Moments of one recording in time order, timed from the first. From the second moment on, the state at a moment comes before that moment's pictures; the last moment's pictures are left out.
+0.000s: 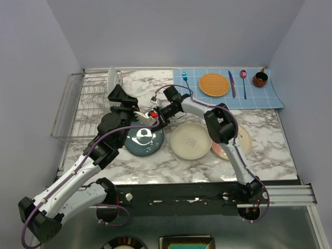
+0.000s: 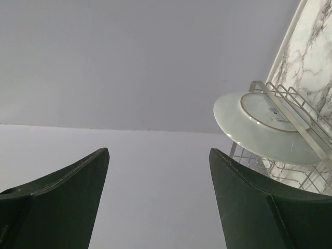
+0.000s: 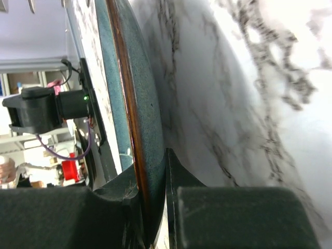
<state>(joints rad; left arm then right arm) -0.67 0.82 0.78 0.06 -0.48 1.44 0.62 2.51 1.97 -0.53 -1.04 0.22</state>
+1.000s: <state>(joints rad) -0.67 0.80 0.75 0.04 -0.48 1.44 0.67 2.51 1.90 -0.53 -1.09 0.16</state>
